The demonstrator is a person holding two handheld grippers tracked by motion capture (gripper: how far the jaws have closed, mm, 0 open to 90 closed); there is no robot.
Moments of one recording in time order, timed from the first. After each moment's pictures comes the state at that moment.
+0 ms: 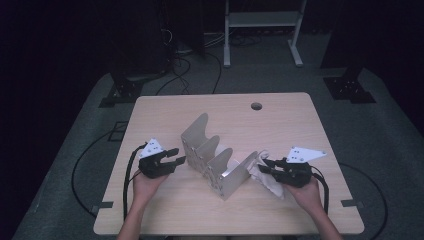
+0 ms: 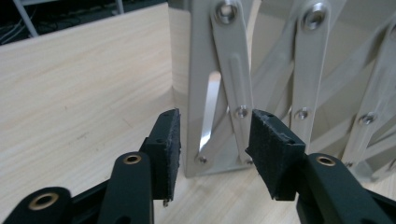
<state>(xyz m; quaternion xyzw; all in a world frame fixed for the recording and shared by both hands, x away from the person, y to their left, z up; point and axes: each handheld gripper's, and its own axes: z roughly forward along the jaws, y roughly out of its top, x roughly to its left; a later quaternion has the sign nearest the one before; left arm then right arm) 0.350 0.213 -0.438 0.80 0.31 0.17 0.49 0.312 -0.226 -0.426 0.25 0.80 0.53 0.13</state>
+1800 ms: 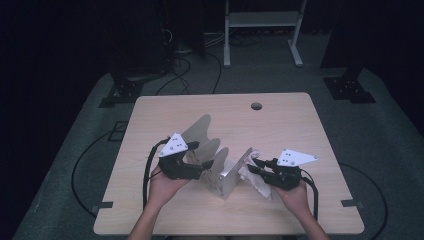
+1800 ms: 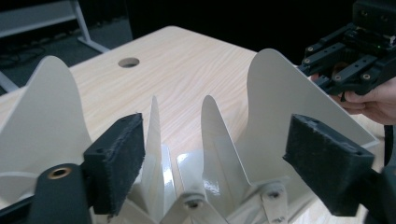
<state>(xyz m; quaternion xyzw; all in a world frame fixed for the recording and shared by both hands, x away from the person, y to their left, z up) 0.321 0.134 -0.369 0.81 0.25 0.15 0.51 0.306 -0.200 -0.430 0.25 0.78 0.56 0.14</state>
